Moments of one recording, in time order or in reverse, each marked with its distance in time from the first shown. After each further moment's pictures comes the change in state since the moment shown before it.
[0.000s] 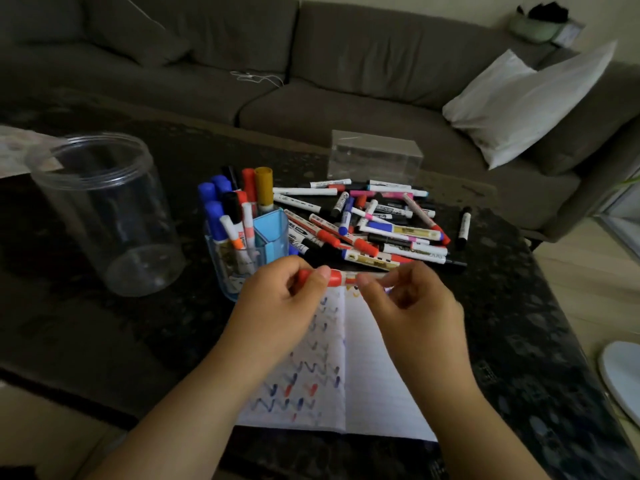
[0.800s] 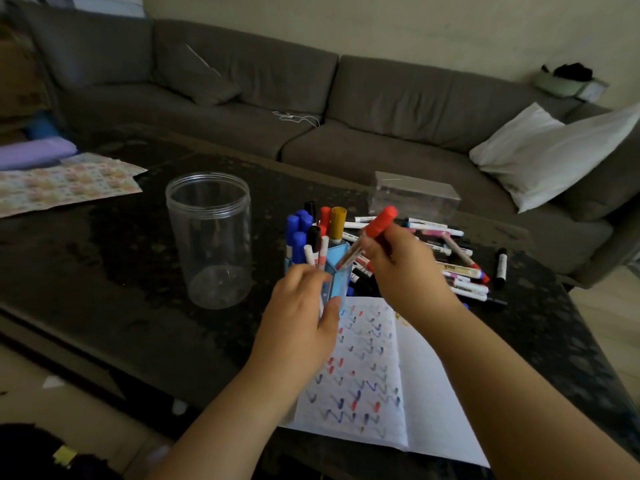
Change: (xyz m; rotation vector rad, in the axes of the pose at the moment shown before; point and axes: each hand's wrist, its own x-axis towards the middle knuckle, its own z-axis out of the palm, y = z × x) left_hand -0.012 -0.014 -0.057 0.367 0.130 0.225; right_hand 0.046 -0.085 0.049 -0.194 -0.283 -0.246
